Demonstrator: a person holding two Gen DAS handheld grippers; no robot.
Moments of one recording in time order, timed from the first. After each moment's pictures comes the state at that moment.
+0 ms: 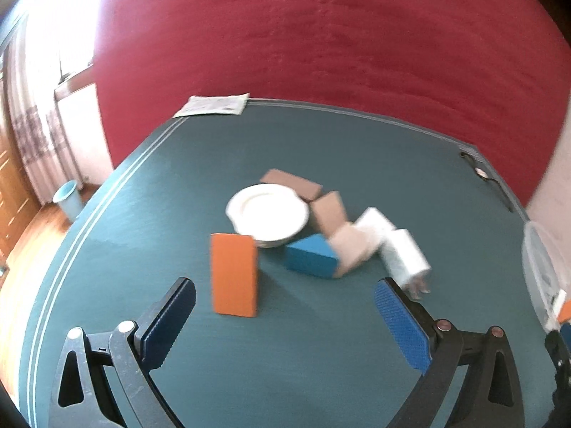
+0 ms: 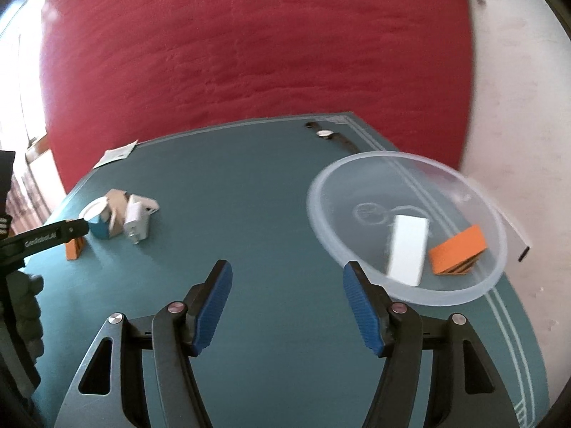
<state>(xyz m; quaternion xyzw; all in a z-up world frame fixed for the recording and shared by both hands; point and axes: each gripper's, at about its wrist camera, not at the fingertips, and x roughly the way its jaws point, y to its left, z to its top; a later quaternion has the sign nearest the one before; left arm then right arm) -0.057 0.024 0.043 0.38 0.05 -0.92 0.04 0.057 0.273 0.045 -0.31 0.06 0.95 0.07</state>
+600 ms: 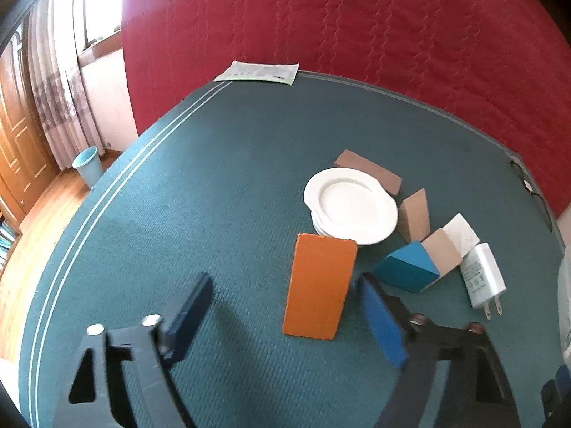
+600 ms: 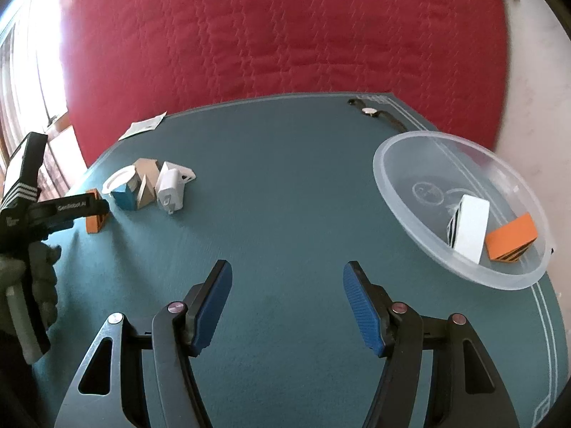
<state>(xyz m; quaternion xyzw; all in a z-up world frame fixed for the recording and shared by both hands) -0.082 -0.019 0.017 0.42 0.08 -0.90 0.09 0.045 0.244 0.028 -0.34 0.05 0.94 0.02</state>
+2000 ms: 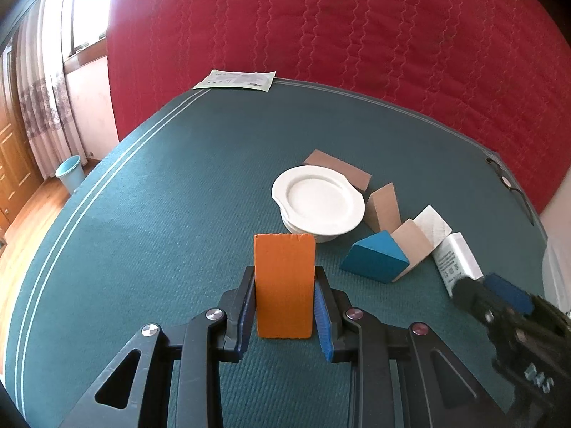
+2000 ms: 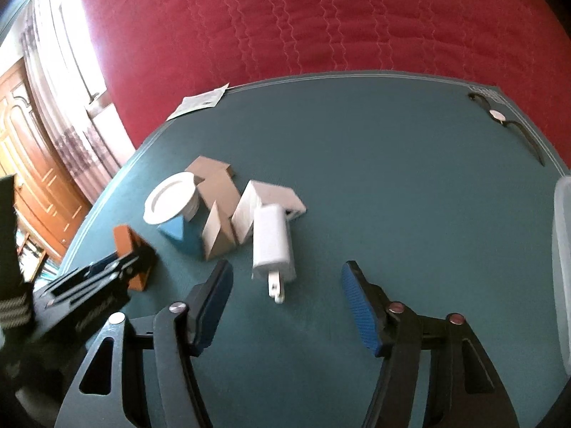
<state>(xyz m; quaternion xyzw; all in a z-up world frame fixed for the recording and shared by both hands) -0.073 -0.007 0.018 0.40 0.08 -0.91 0.04 -0.082 0.150 0.021 -0.40 0.06 0.91 -0.10</state>
